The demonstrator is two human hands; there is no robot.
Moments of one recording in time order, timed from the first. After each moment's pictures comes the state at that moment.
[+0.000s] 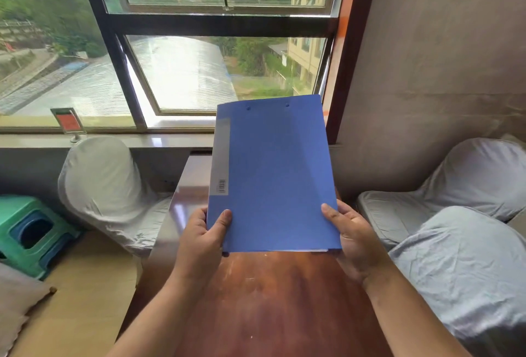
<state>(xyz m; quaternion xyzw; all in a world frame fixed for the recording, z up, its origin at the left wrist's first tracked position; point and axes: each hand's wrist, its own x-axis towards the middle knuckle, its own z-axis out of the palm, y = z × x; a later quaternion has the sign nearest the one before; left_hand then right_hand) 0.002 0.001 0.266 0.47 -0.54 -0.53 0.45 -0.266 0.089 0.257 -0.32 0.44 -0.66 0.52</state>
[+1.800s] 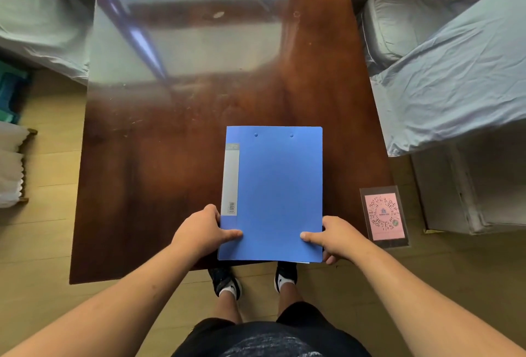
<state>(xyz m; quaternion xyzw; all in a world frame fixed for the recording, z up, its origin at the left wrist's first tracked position) 0.065 0.176 -0.050 0.57 -0.71 -0.35 -0.23 -0.222 0.330 -0.041 -0.27 0.76 -0.03 0.59</state>
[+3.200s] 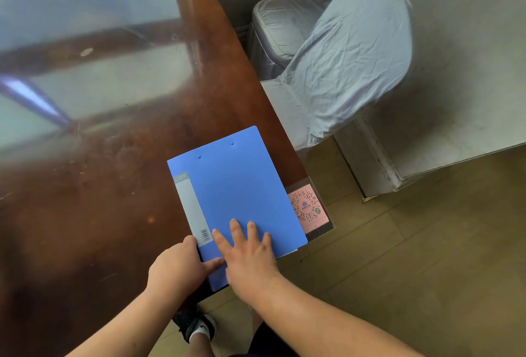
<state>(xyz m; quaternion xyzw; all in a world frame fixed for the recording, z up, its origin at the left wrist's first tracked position) -0.044 0.220 -0.050 0.44 -0.84 -0.22 -0.24 -0.161 0.342 -0.047 -0.54 0.79 0.12 0.26</state>
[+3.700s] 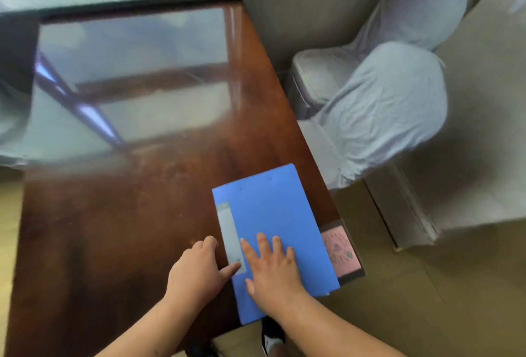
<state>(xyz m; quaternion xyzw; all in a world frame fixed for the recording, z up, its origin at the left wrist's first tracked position) -0.036 0.176 -0.010 0.48 -0.85 -0.19 -0.12 -0.177 0.291 -0.015 -0.56 0.78 0.12 0.25</state>
